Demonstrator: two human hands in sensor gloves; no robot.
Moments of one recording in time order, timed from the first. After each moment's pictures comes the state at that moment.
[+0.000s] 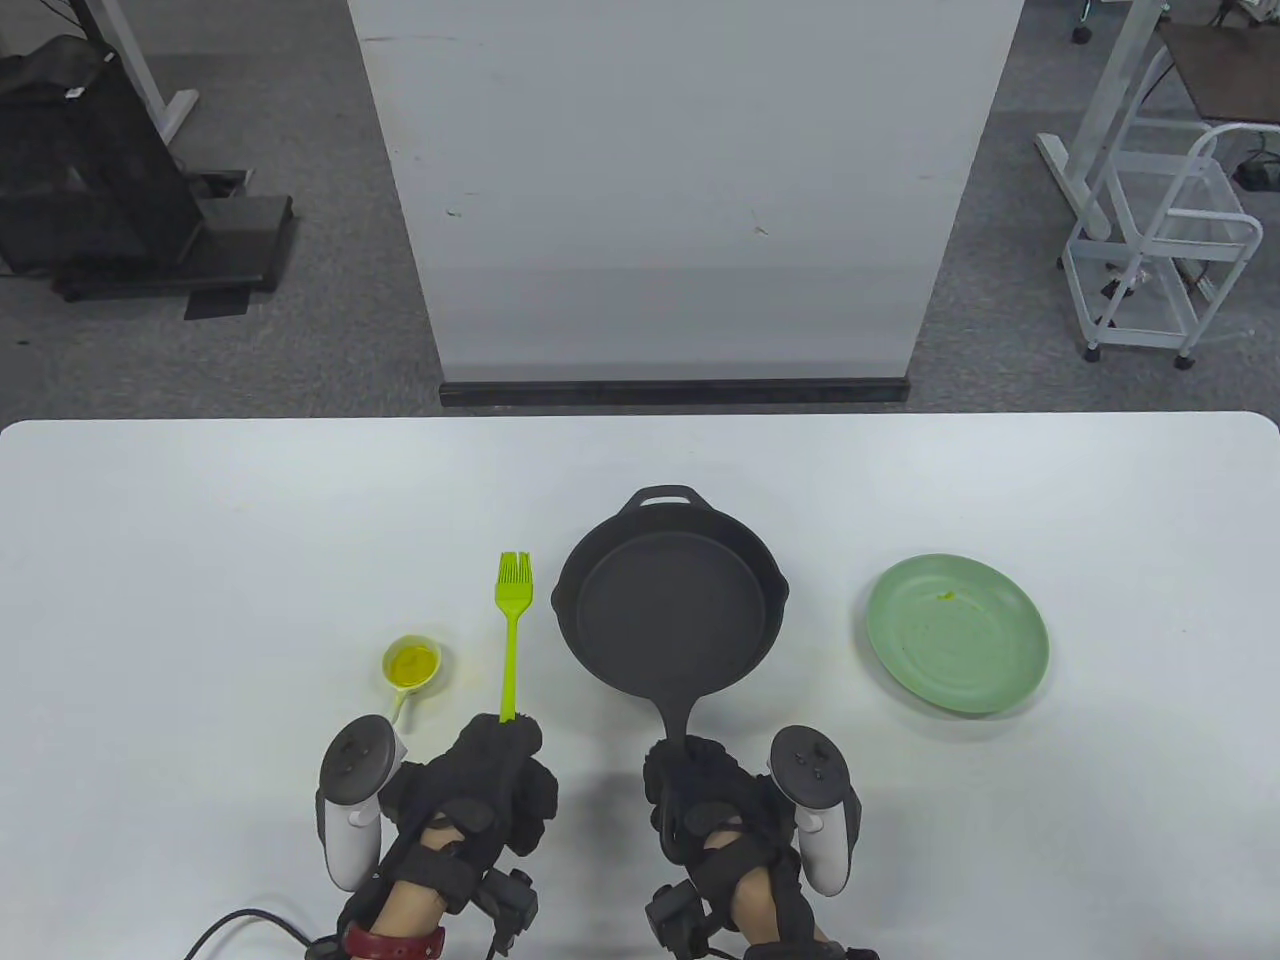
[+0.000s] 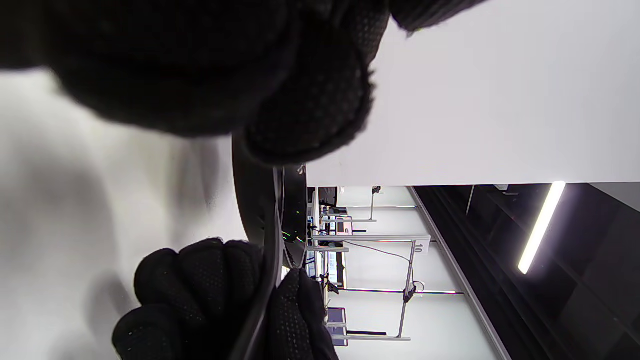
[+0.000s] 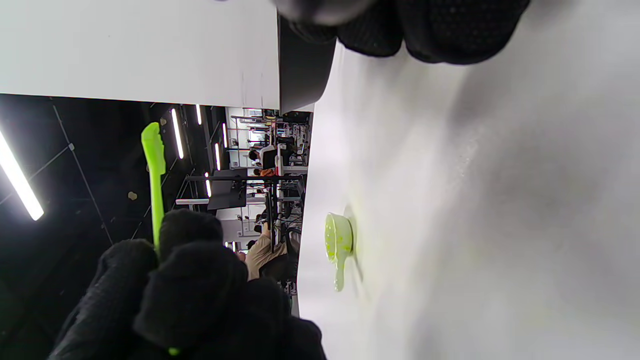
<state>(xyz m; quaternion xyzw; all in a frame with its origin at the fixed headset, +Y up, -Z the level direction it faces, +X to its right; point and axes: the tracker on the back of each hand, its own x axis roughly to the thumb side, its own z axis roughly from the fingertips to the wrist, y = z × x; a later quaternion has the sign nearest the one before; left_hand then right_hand) -0.225 -0.720 -0.282 -0.14 -0.05 0.67 0.73 0.050 -0.766 -0.271 -0.02 0.16 0.71 0.69</state>
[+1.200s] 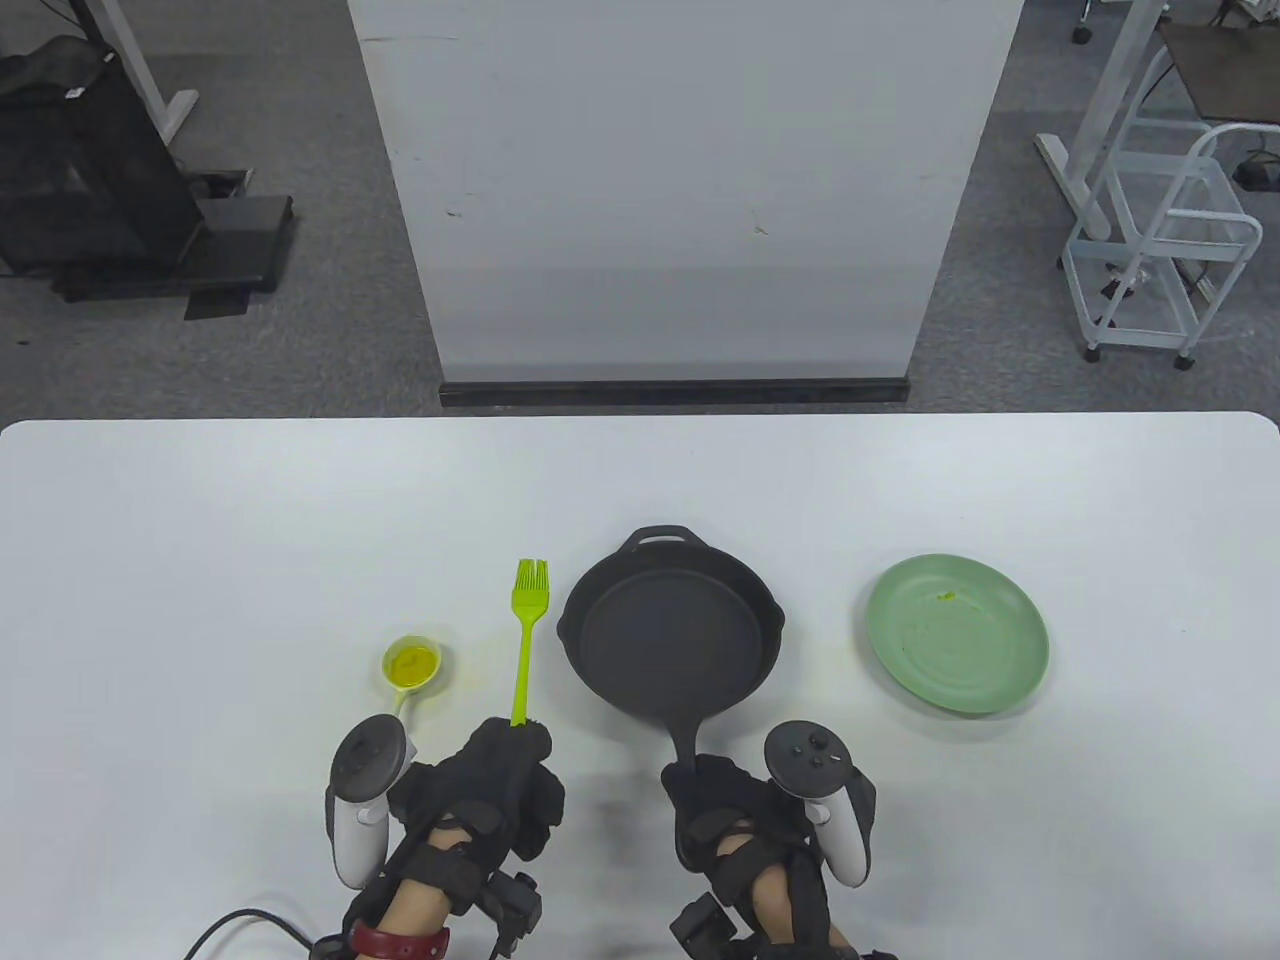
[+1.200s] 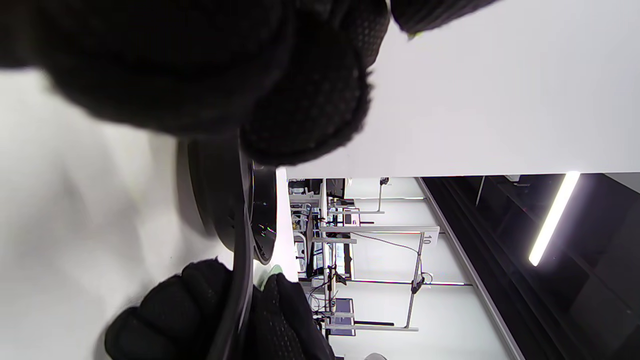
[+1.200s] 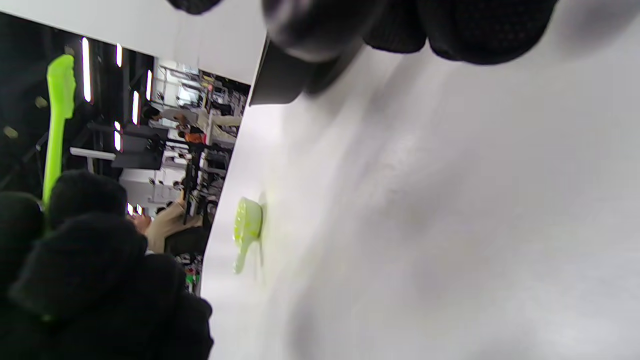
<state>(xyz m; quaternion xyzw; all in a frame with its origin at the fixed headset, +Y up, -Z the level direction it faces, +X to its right) -0.220 -0.726 -0.284 -0.16 -0.05 0.66 0.73 0.066 -0.756 -0.264 -0.05 0.24 0.78 0.57</state>
